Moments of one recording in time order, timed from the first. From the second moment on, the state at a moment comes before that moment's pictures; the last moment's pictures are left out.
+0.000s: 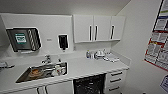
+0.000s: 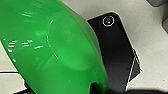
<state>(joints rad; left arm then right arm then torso) 1.49 2.89 -2.61 0.63 -0.20 -0.58 -1.53 2.95 -2.64 -0.21 0.10 0.31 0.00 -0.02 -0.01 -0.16</state>
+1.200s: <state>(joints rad) 1.49 2.89 -2.61 0.63 -0.21 -0.58 -1.53 2.95 -2.64 -0.21 0.10 0.31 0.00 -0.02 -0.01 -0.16</state>
